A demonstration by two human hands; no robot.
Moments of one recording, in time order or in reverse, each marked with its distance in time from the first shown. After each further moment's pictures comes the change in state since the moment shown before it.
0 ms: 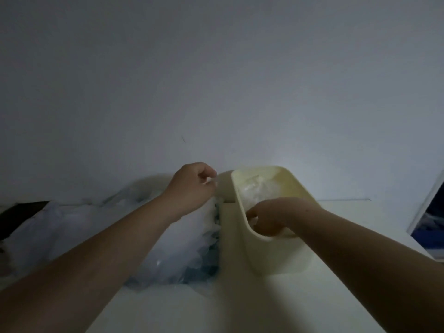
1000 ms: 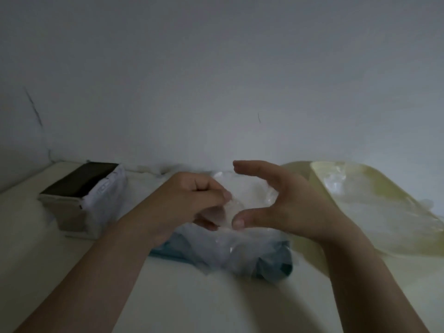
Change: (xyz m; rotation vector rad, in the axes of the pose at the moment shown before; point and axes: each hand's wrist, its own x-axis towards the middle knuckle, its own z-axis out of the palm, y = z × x) left_hand -0.090 -0.074 -0.116 -0.499 -0.155 -0.252; right_hand -0.015 -0.134 -0.014 0.708 0.492 -0.569
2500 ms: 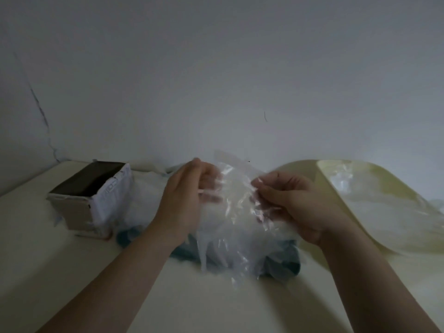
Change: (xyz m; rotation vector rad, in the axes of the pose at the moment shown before) left_hand 0.025 -0.032 0.005 -0.210 0.375 0.154; right_hand 0.012 0.028 0.021 0.842 0.138 0.312
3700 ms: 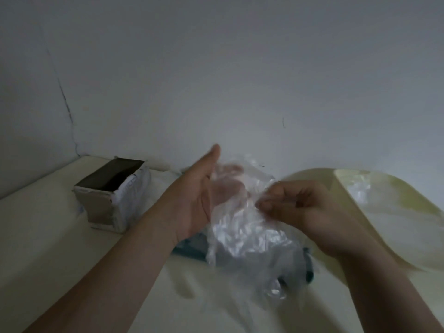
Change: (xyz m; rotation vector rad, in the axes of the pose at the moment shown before) left_hand -0.008 0.038 -0.018 -0.429 -0.273 -0.348; right_hand -0.022 -0.019 0.018 -0.379 -0.134 -0.303
